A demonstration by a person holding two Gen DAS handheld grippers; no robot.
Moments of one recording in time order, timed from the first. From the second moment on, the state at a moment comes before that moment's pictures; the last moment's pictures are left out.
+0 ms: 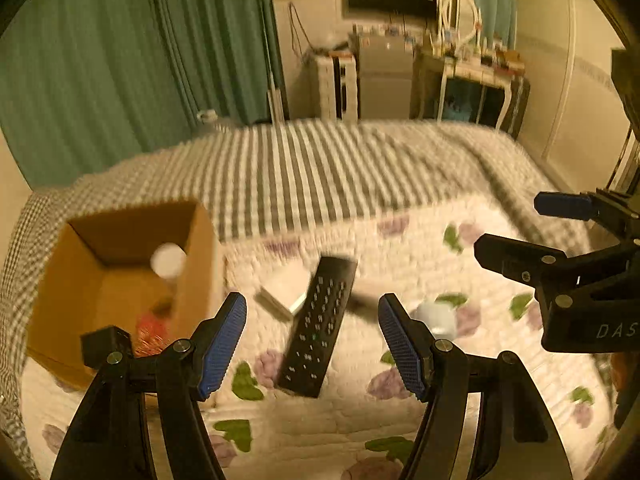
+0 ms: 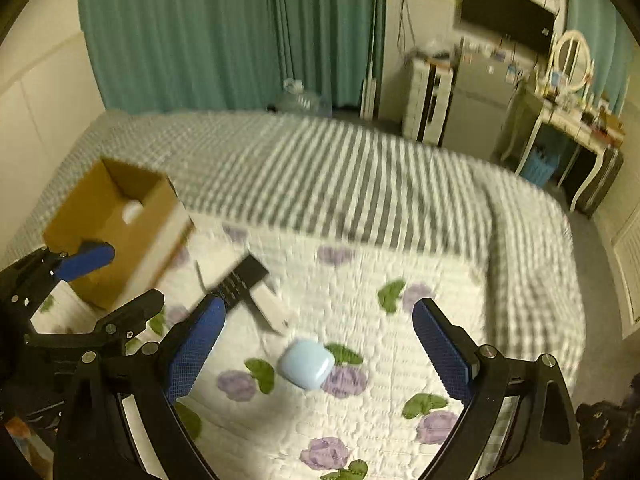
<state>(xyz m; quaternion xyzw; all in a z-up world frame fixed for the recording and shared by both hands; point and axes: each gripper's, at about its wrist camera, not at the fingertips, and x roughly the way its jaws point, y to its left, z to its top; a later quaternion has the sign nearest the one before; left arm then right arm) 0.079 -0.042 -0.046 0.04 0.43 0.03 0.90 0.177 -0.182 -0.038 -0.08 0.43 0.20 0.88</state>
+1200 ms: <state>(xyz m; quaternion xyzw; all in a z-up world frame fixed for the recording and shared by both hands) 0.143 -0.024 -0.161 0.03 0.55 0.02 0.83 0.189 -0.177 -0.162 -0.11 0.53 0.25 0.80</state>
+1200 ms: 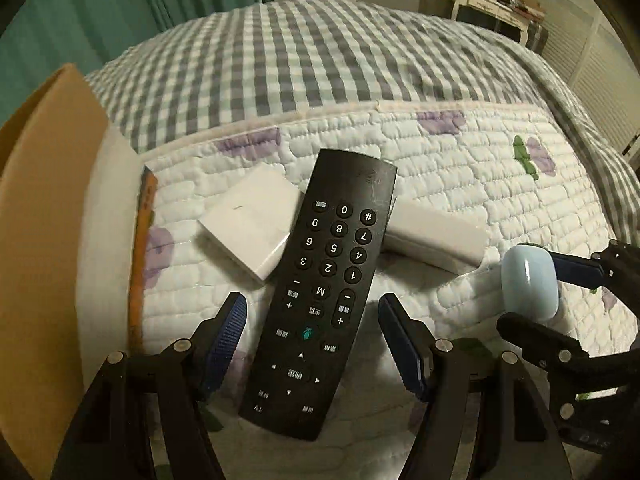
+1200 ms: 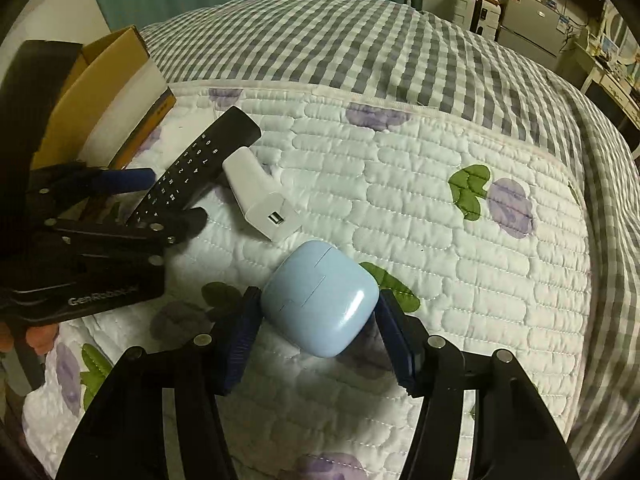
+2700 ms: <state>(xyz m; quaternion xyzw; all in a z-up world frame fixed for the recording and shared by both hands) 0.069 0.078 0.057 0.05 0.36 0.04 0.93 0.145 -0.031 0.068 -0.16 0.34 0.30 0.88</state>
